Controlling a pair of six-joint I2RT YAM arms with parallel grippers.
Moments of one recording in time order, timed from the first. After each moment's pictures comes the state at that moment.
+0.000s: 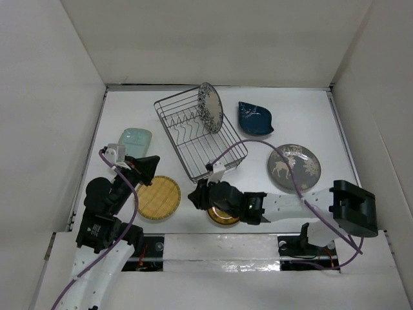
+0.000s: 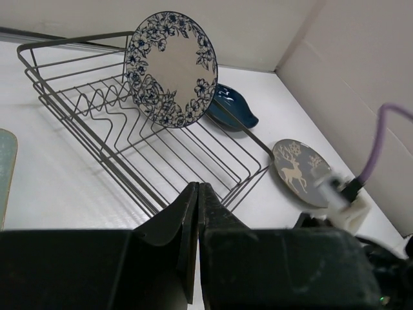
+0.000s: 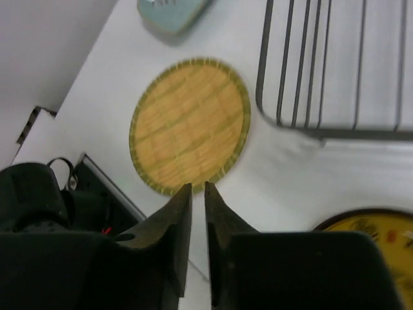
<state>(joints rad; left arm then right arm) -0.30 0.31 0.61 -0.30 0.18 -0.44 1.29 1.43 0.83 0.22 0.43 0.71</state>
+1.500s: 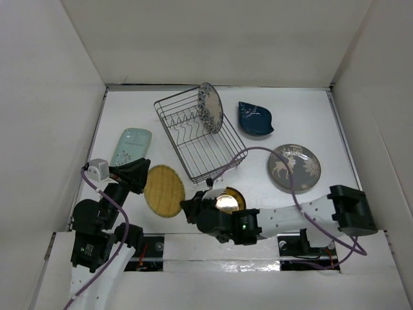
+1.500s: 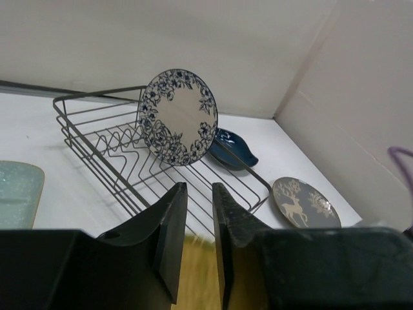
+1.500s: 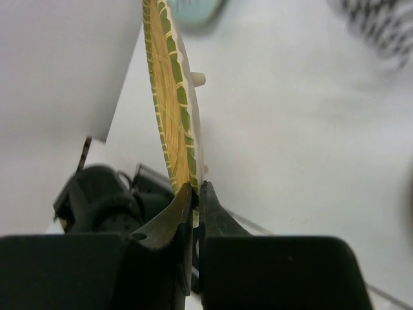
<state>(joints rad) -0.29 0.13 0.61 -0.31 0.11 -0.43 1.58 1.56 0.94 0.16 0.83 1.09</state>
